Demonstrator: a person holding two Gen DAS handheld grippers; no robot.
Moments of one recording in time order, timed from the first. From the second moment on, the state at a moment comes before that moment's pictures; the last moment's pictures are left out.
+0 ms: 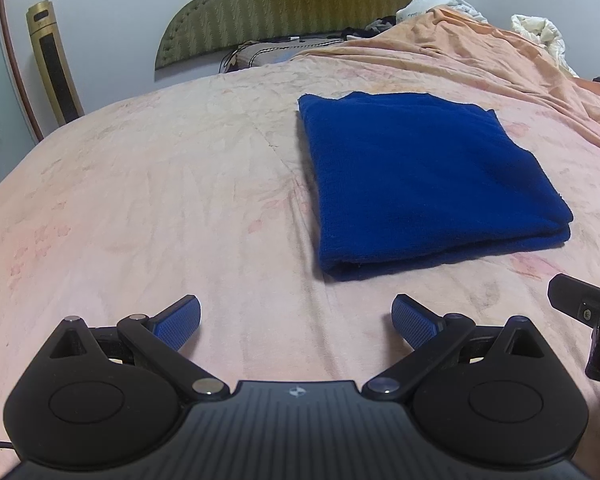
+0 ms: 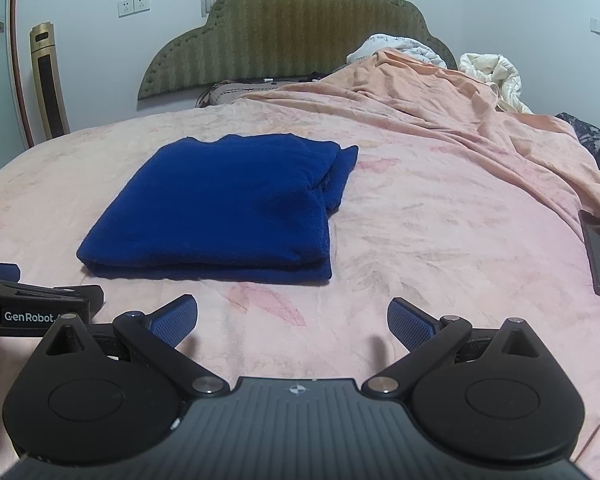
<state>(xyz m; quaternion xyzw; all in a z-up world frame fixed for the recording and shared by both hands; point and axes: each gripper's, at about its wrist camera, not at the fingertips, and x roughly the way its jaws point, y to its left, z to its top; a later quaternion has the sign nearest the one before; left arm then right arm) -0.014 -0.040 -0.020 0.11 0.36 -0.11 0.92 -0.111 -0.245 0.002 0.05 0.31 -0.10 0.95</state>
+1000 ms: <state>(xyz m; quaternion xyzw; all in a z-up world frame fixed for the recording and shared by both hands) -0.014 -0.036 -0.020 0.11 0.37 -0.09 0.92 -0.110 -0.243 0.001 0.05 0.31 -0.09 0.95</state>
